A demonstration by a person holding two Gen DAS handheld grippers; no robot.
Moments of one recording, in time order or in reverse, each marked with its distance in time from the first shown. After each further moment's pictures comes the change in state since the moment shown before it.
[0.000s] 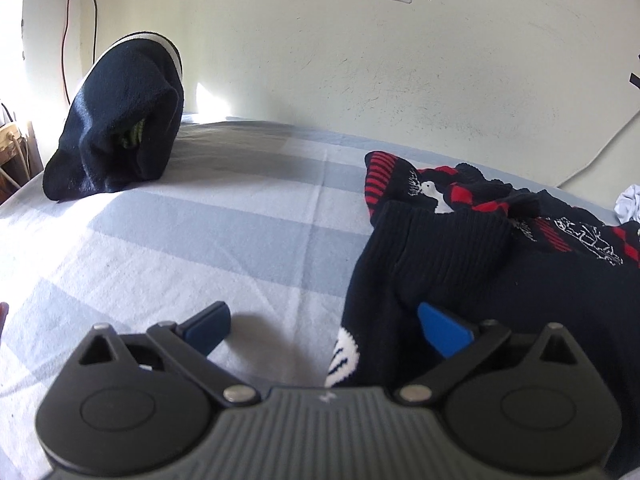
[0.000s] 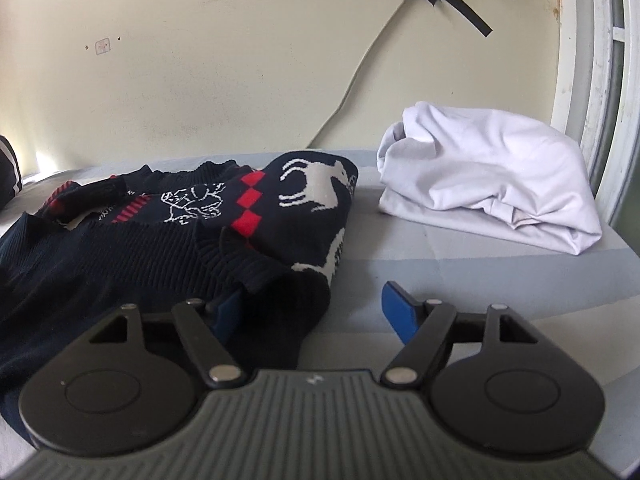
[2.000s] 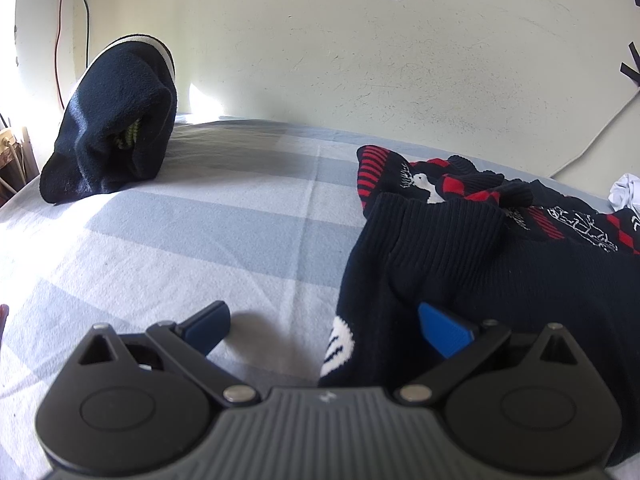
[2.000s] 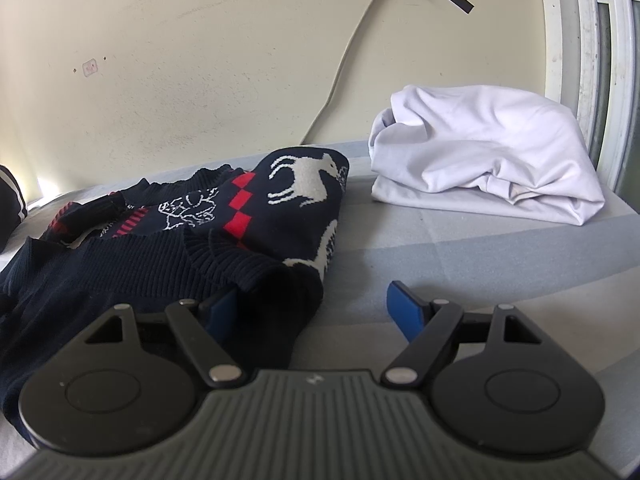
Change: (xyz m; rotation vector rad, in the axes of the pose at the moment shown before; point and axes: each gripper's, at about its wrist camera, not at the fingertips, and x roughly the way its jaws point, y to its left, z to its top) left arm -0.005 -0.002 -0.004 0.018 0.005 0.000; right arm 0.001 -0.016 -0.002 0.093 0.010 0.038
